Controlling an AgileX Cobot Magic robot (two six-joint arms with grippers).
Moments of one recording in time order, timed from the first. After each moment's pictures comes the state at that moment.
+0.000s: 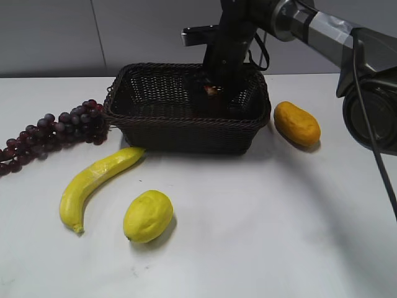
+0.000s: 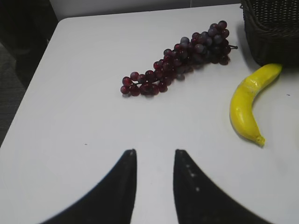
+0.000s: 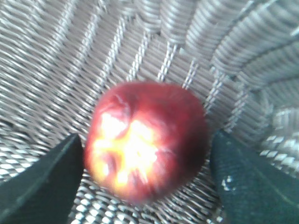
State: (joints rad) left arm -0.10 0.02 -0.47 0.07 1.06 0.02; right arm 0.50 2.57 -2.44 0.17 1.21 0.00
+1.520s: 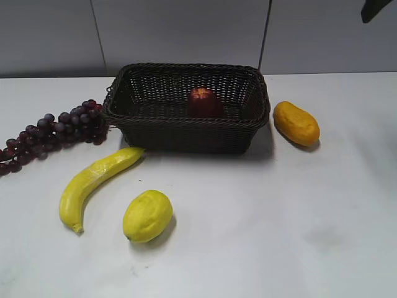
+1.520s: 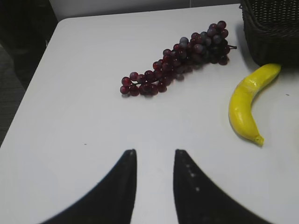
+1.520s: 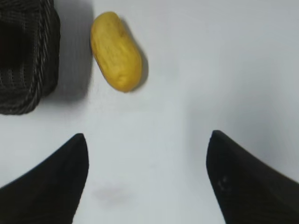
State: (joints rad) left arm -0.10 0.02 -0.47 0.07 1.06 0.02; right arm 0.06 1.82 -1.86 0.14 1.21 0.01
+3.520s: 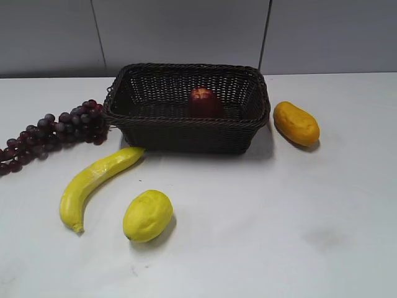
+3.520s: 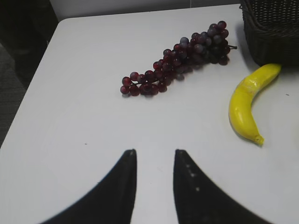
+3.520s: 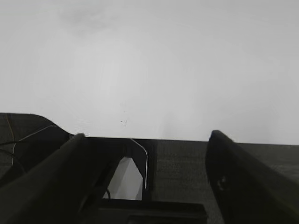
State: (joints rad) left arm -0.10 0.02 -0.47 0.07 1.06 0.02; right arm 0.06 0.61 -0.50 0.14 1.06 -0.03
